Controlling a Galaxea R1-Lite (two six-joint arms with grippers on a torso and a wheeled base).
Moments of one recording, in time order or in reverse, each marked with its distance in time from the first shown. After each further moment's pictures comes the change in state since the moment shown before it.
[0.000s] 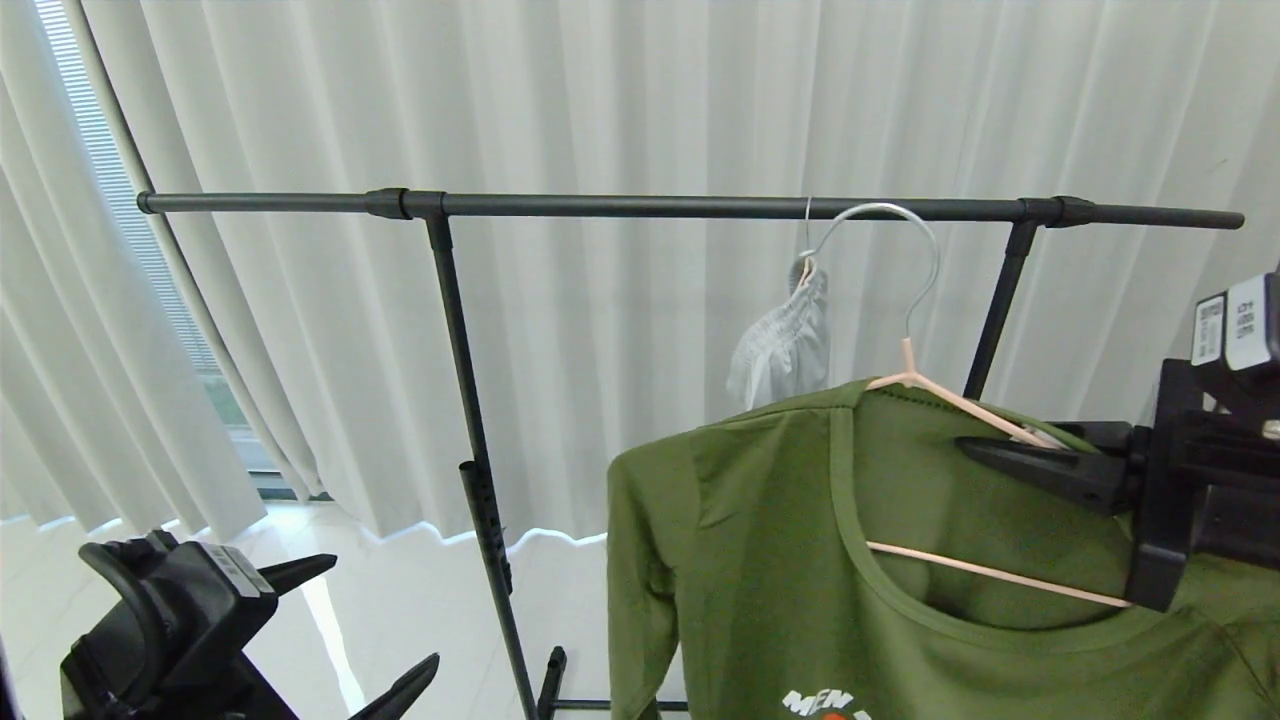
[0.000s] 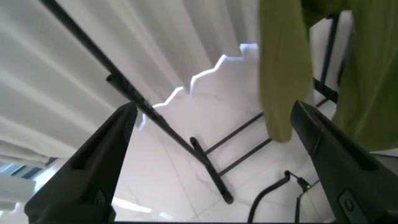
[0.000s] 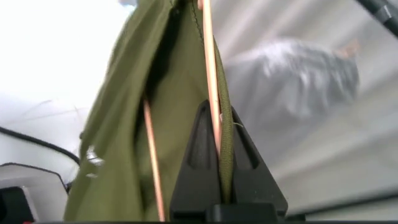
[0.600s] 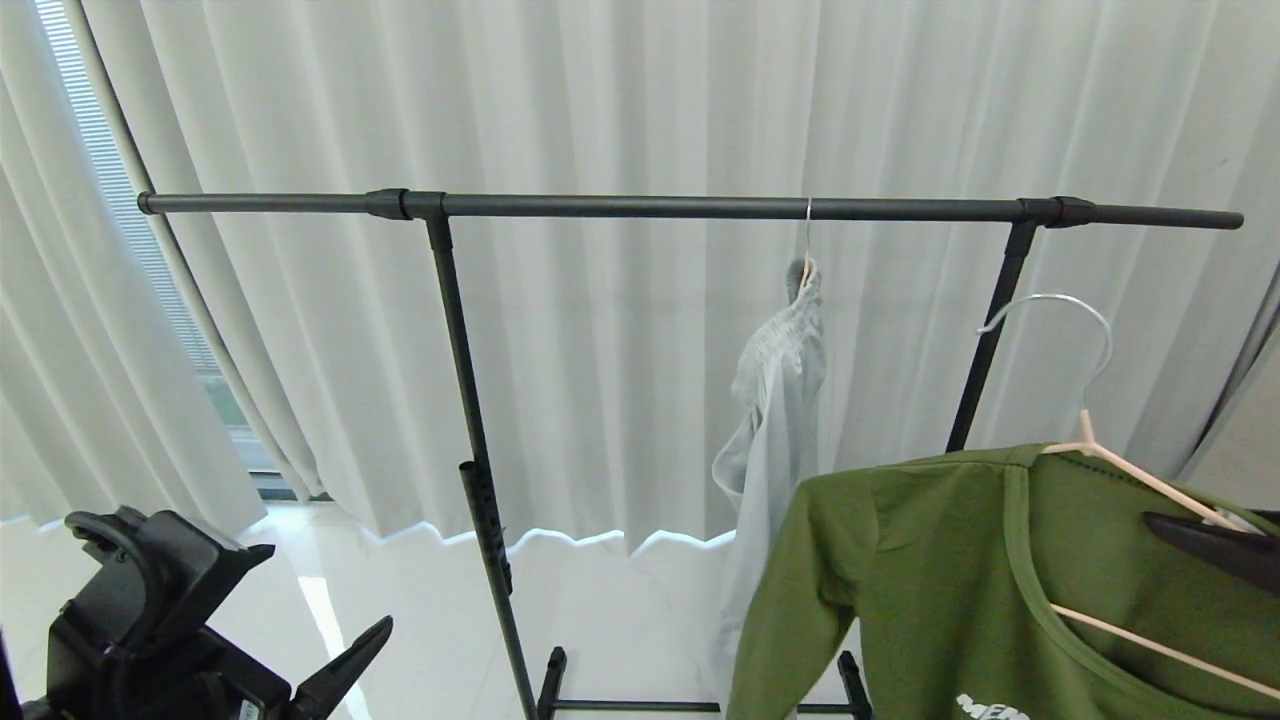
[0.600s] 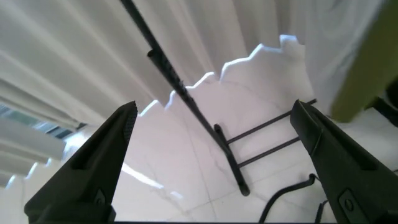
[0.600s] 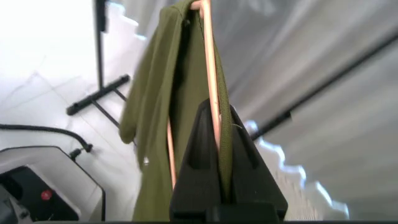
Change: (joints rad) left arm 0.159 0.020 0.000 0.000 0.049 0.009; right arm -0.298 -0.271 0.104 0.283 0.002 0.063
